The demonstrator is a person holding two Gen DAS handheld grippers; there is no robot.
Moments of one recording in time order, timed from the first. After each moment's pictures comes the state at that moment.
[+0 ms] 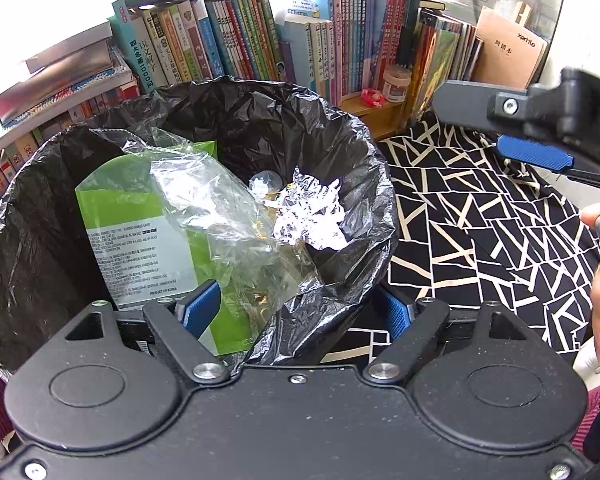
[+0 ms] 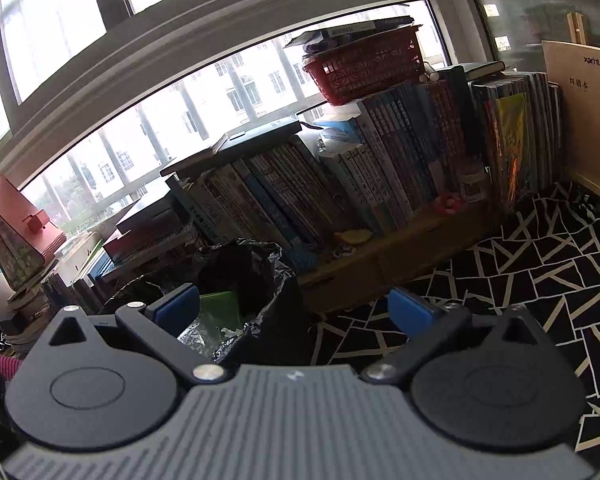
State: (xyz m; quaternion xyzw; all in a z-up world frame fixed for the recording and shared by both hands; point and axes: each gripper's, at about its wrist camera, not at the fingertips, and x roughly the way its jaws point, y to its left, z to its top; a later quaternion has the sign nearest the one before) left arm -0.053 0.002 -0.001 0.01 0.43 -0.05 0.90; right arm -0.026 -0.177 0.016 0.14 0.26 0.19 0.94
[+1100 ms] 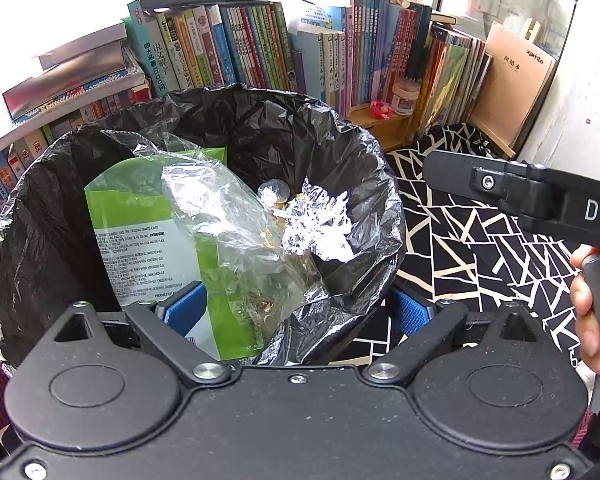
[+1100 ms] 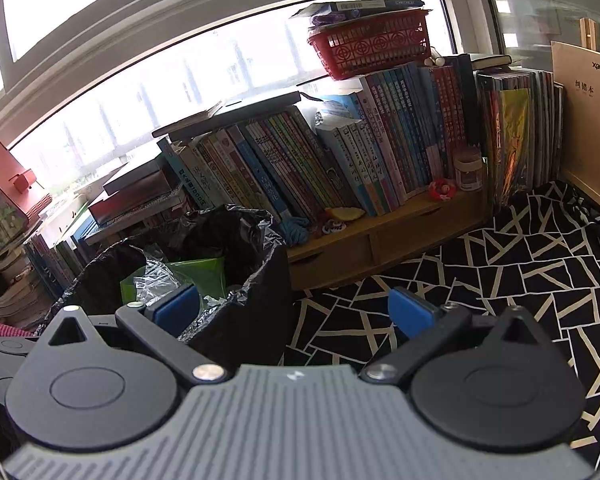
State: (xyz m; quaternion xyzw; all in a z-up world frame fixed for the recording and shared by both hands) left arm -0.053 0.007 0.002 -0.01 0.42 -0.04 0.91; right arm -0.024 -0.168 0.010 0.10 0.29 0.19 0.93
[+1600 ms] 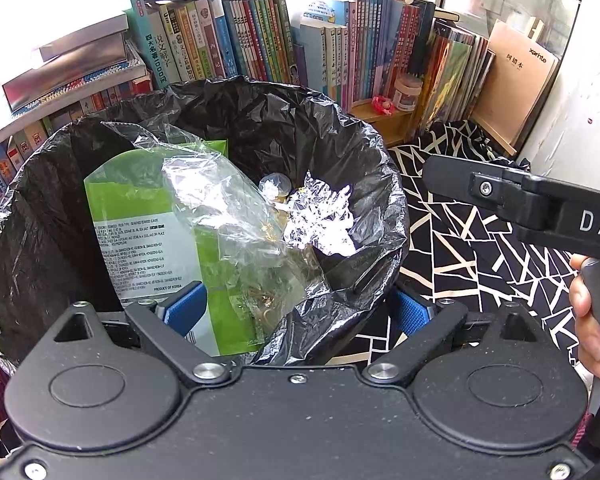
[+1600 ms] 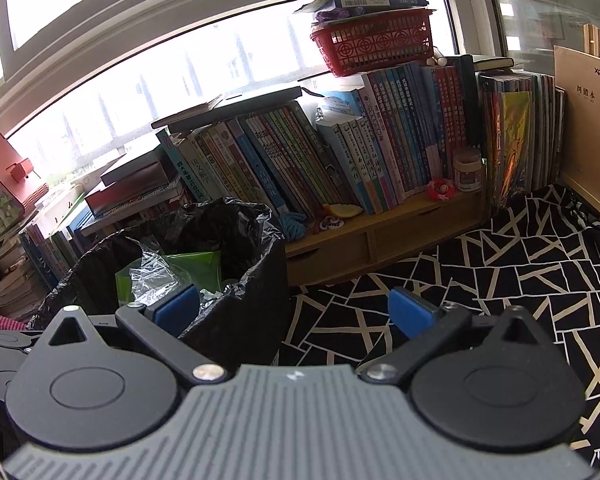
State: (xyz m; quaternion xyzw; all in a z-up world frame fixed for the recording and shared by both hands) left arm -0.052 0.008 0.001 -0.02 0.43 -0.04 0.90; right arm -0.024 -0.166 0.010 0.08 0.29 0.19 0.94
